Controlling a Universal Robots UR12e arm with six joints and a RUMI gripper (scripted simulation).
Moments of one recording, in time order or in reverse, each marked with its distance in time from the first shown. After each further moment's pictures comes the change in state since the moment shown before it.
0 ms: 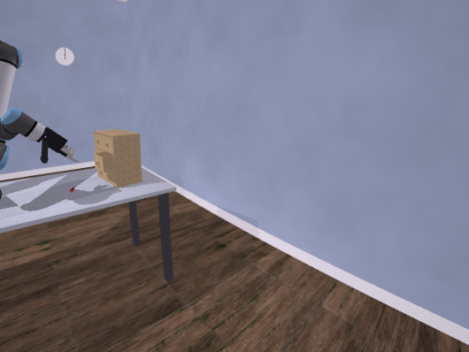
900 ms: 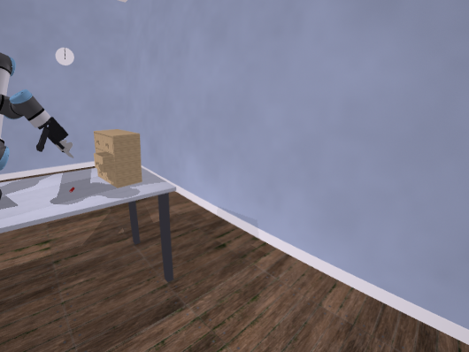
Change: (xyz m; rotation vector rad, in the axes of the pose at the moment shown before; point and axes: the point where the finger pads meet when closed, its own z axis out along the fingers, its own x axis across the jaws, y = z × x) arm 0.001 0.005 -0.032 0.258 -0.004 0.002
